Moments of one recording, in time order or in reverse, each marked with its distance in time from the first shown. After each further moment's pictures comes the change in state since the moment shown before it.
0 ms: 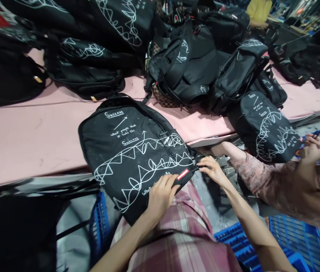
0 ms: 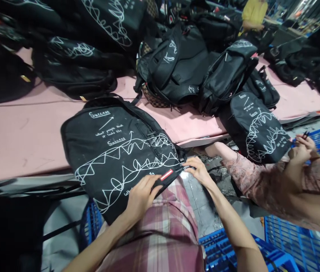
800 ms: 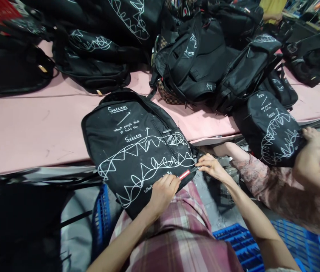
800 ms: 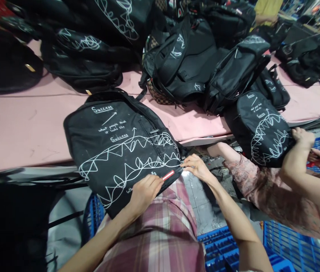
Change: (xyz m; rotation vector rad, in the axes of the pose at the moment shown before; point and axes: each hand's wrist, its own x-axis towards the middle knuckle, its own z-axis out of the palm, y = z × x) left_hand 0.000 -0.007 0.013 0.149 -0.062 0.130; right_hand 0.021 0.006 -0.006 -0.089 -0.260 -0.143
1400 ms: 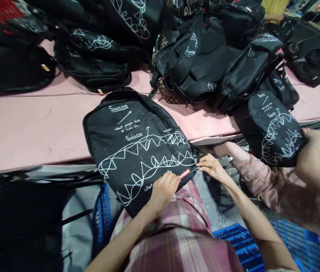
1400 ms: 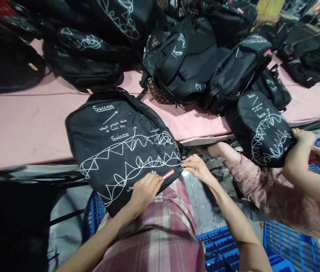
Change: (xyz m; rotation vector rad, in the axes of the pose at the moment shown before) left_hand 0.003 0.003 -0.003 -0.040 0.022 -0.023; right_hand -0.005 -0.005 0.001 -0.022 0.031 0.012
